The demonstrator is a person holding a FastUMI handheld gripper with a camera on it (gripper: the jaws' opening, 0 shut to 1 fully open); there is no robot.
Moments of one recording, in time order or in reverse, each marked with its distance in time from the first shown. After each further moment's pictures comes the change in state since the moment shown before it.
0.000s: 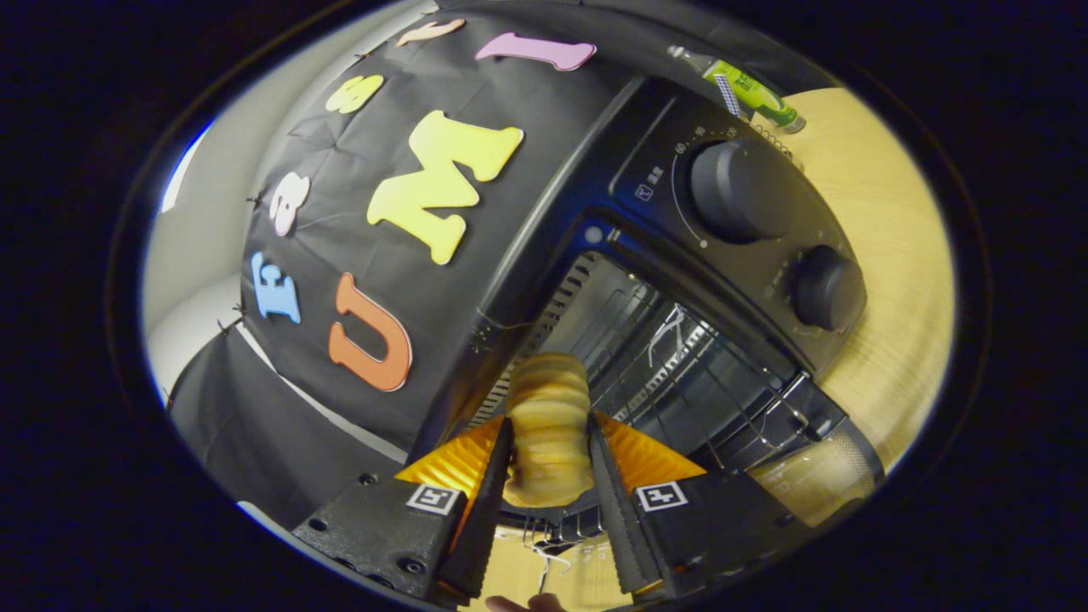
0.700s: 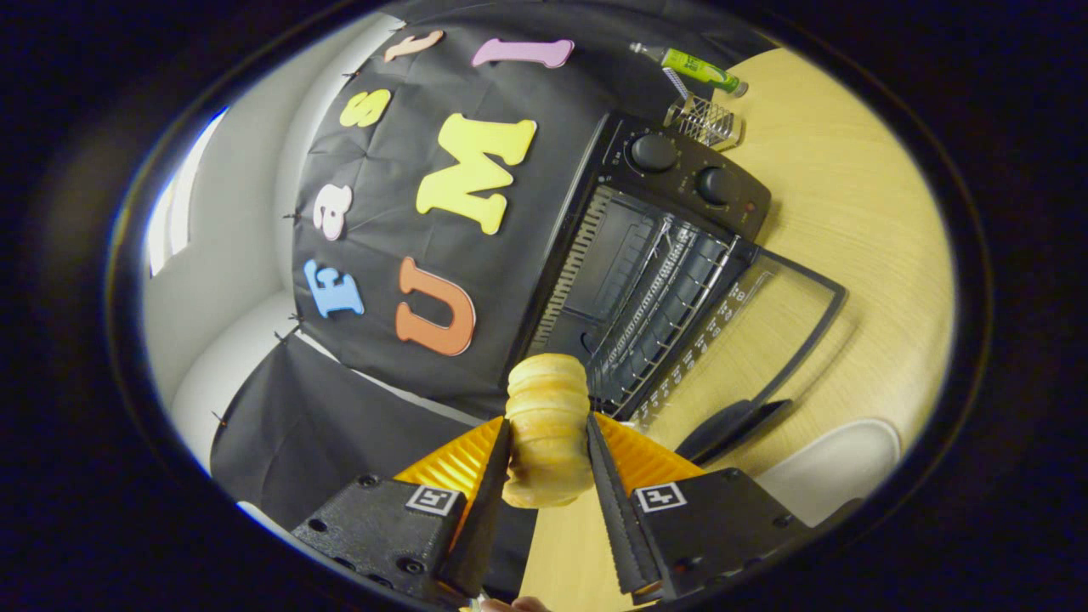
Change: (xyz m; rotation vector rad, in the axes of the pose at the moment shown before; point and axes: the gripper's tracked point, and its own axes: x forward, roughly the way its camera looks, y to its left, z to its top) arm -0.126 0.054 -0.064 0.150 0.092 0.125
